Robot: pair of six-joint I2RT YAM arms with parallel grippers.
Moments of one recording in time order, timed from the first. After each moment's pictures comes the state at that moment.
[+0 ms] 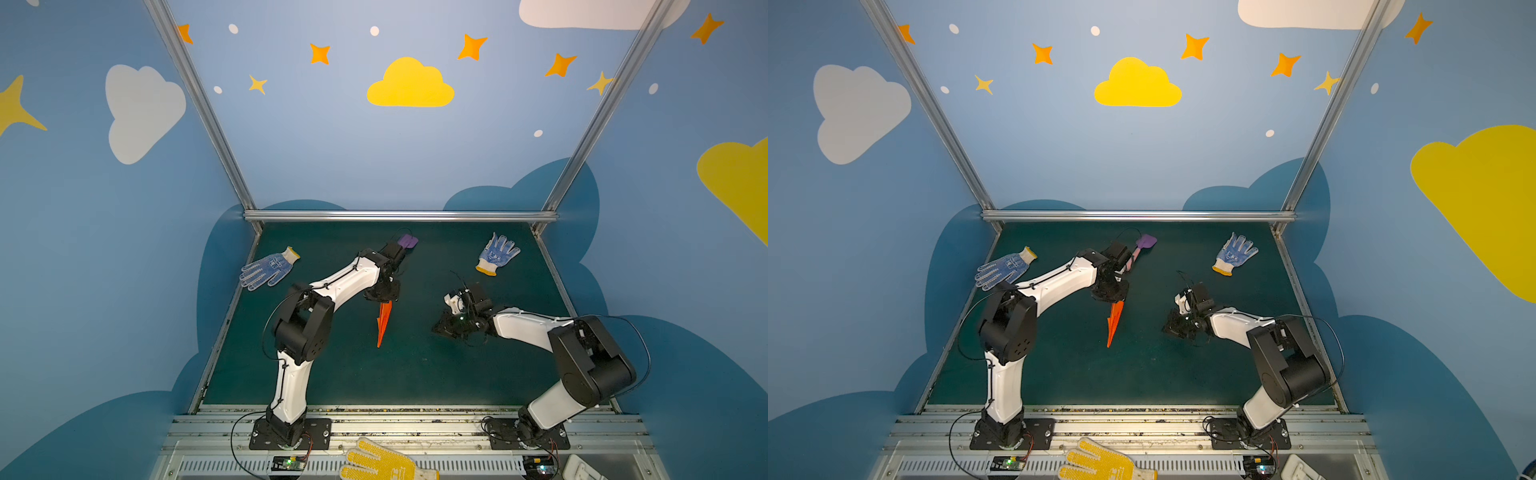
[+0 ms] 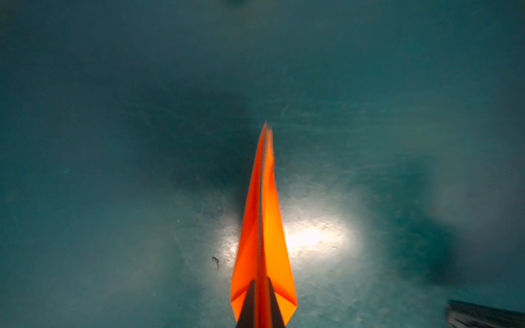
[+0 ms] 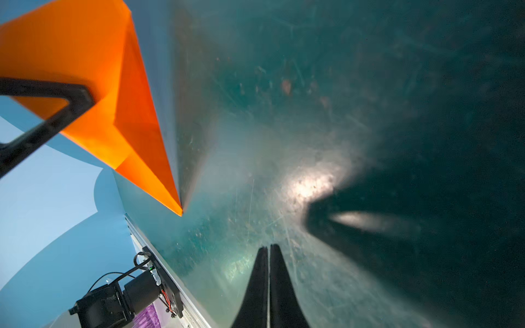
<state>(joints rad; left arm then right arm) -0.58 2.04 1.62 -0.93 -0.02 -0.40 0.49 1.60 0.73 -0.16 -0.52 0.73</state>
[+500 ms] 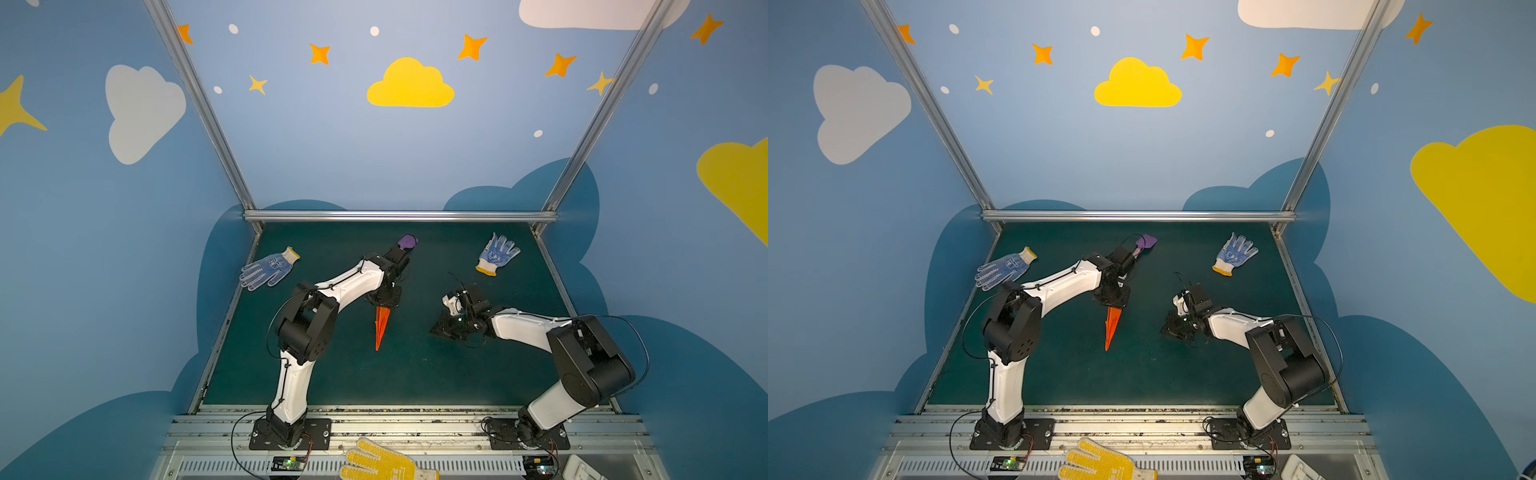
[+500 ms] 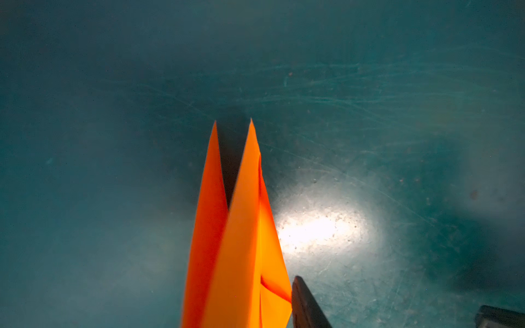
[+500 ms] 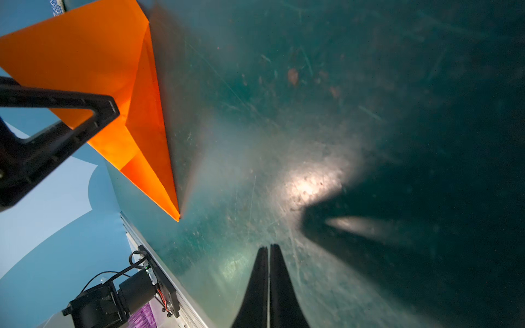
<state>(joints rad) -0.61 2.05 1.61 -0.94 -0.05 -0.39 0.51 1.61 0.73 -0.16 -0.51 0.73</state>
